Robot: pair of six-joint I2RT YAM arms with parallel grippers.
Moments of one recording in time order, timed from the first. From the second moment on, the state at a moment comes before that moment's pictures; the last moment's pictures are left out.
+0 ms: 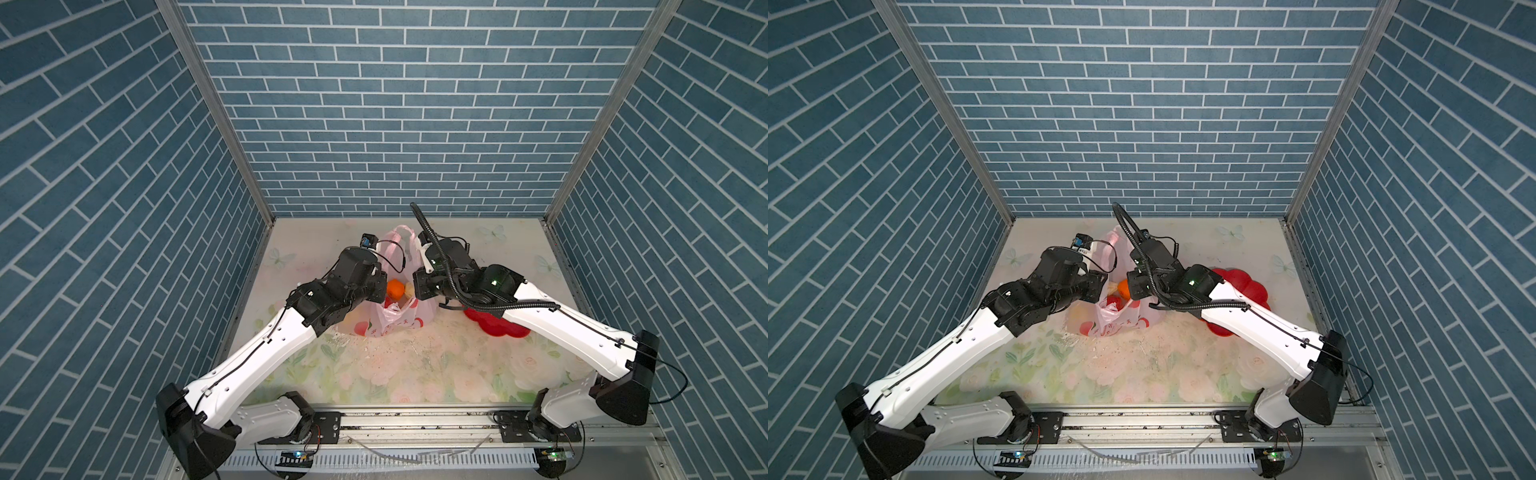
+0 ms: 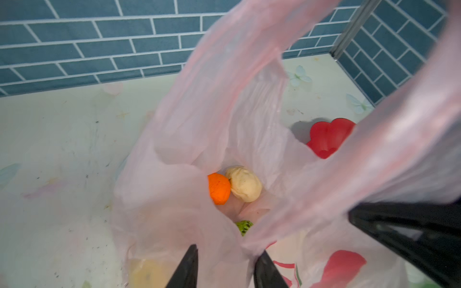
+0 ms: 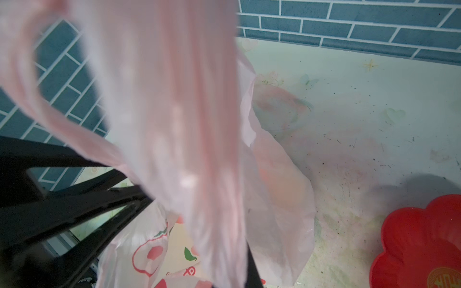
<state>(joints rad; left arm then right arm) -0.71 1.16 1.15 -0.65 -0.22 -0.36 1.00 1.47 1.46 -0.68 0.18 0.47</state>
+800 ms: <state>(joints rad) -0.67 1.07 0.94 -0.49 -0.07 -0.45 1.00 1.39 1.29 -0.65 0.16 0.55</state>
